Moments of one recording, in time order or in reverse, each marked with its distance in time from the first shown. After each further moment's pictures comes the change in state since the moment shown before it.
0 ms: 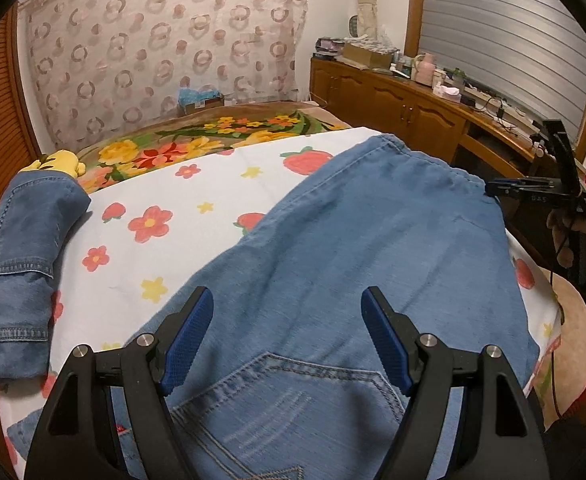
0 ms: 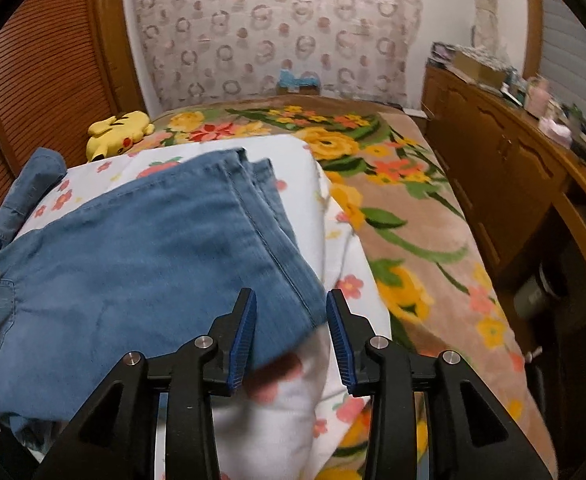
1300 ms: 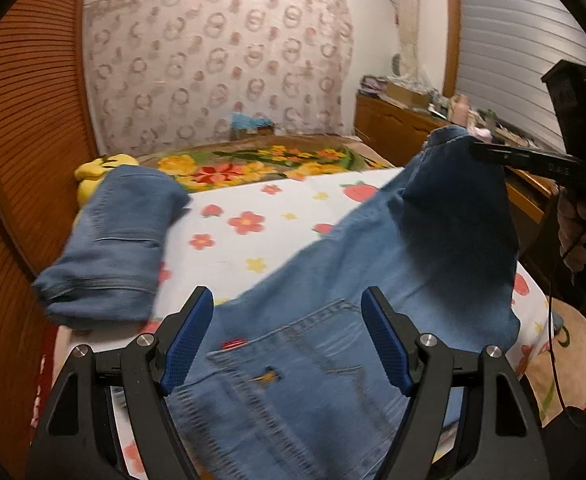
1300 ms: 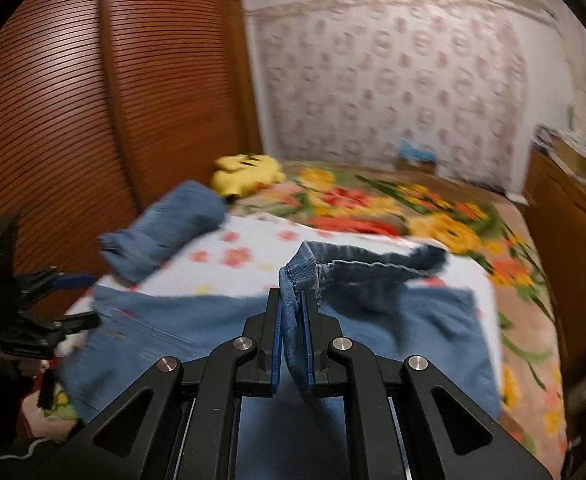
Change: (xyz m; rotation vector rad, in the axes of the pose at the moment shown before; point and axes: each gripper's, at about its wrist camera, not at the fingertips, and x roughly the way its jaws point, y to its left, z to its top) left arm -0.109 0.055 -0.037 -0.110 -0.127 0.142; right arm -0.087 0.169 0.038 -0.267 -0.226 0.370
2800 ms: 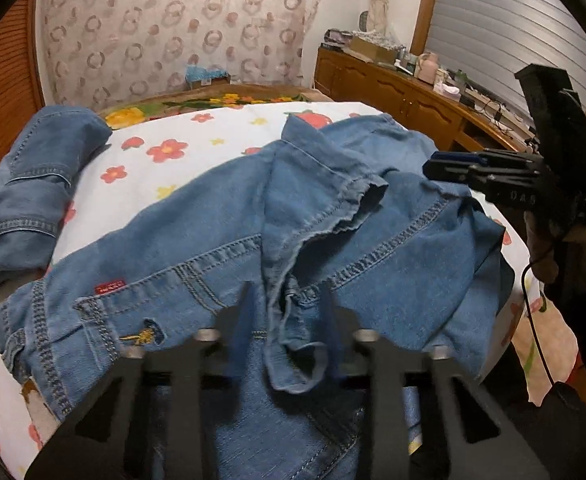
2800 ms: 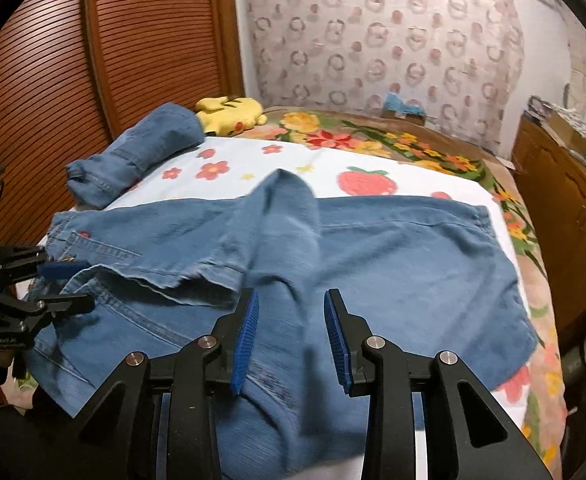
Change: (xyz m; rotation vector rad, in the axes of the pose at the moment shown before) left arm 0.065 -0.056 -0.042 0.038 0.181 -0.171; right arm 0.049 0.030 -0.041 0.046 0.177 -0.134
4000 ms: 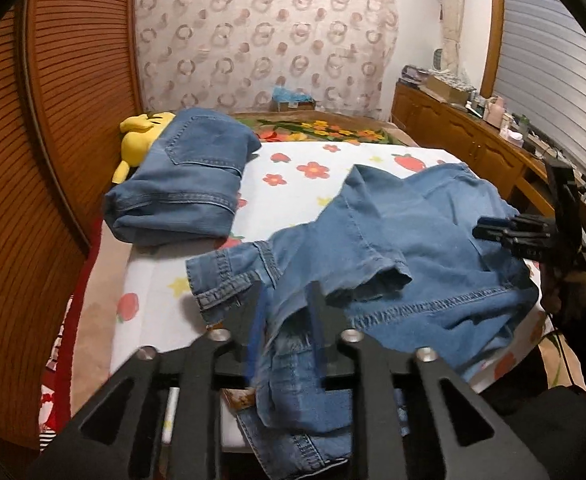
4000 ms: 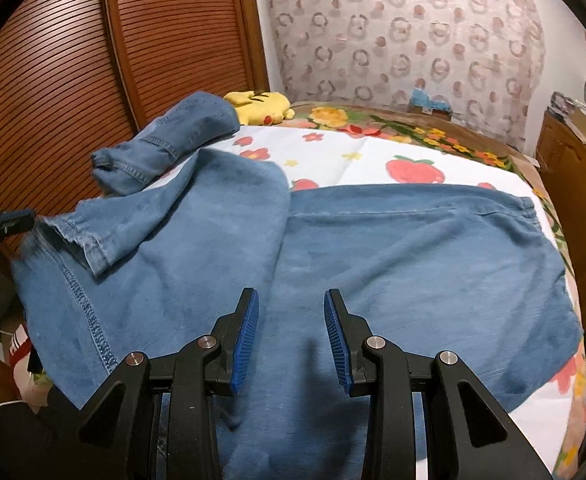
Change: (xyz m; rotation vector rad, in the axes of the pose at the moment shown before) left arm -0.109 0.086 -0.038 -0.151 -0.108 0.241; right arm 0.041 0.015 -0.015 -0.021 0.021 0.116
